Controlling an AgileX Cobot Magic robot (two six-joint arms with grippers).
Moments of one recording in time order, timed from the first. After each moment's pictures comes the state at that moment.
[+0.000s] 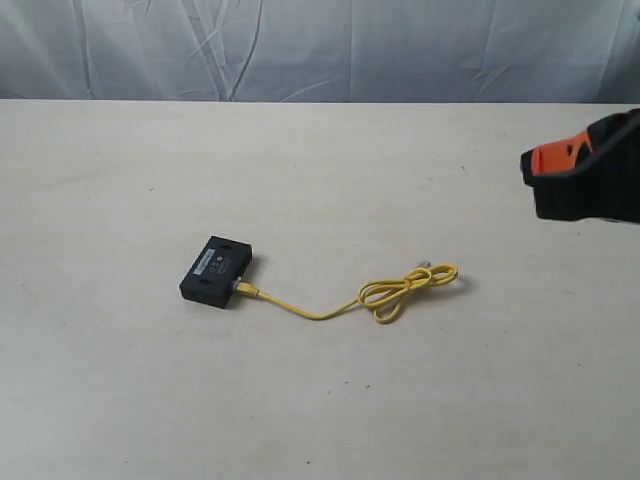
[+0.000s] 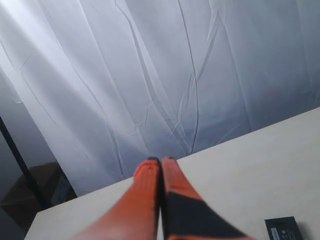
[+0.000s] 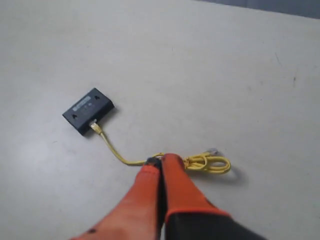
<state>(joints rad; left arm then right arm) 0.03 0.11 -0.62 -0.39 0.63 0.63 0.47 0.85 -0.78 0.20 0.64 -0.07</state>
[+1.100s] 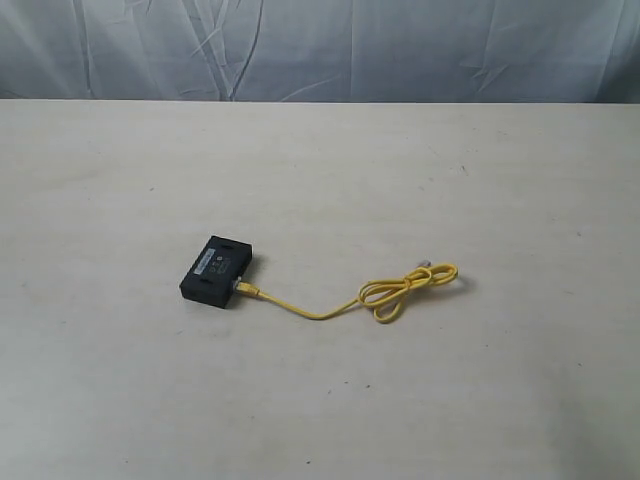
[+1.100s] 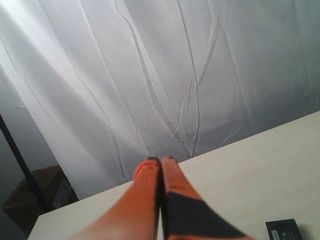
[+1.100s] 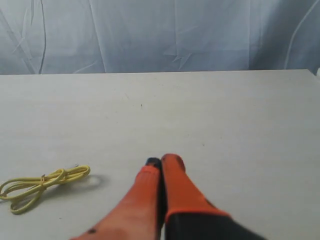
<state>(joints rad) 0.03 0.09 -0.62 -0.39 0.63 0.63 0.06 0.01 -0.11 0.03 0.44 -0.03</state>
